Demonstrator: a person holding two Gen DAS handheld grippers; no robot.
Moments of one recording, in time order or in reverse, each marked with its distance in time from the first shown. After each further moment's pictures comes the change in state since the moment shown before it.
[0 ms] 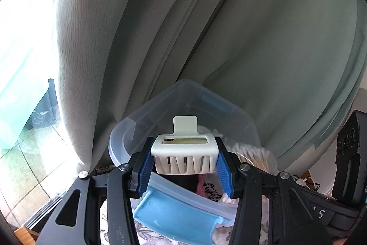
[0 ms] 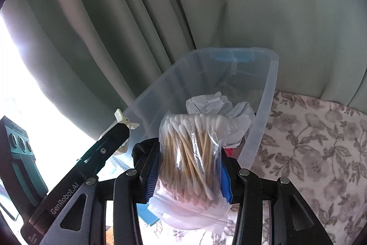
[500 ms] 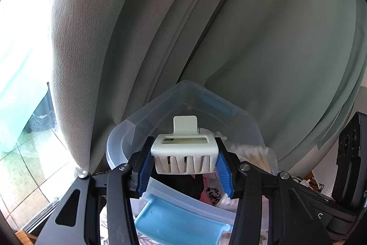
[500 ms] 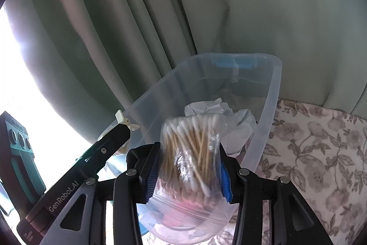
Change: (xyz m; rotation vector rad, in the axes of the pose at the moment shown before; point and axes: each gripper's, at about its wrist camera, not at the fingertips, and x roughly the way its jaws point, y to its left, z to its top) left arm 0.023 -0.009 0.001 0.011 -0.032 -0.002; right arm -0.003 0.008 -0.003 -0.042 -0.060 0.010
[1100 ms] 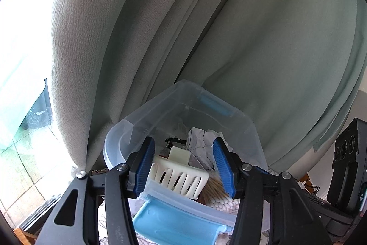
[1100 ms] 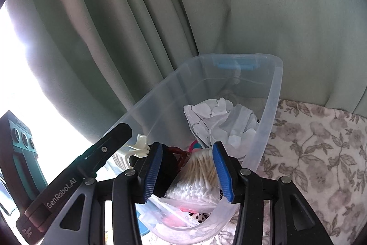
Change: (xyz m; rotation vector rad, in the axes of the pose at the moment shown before) left arm -0.013 0.028 0.000 -0.023 0.004 -0.023; right arm -0.002 -0.004 -0.001 0.009 -0.008 0.022
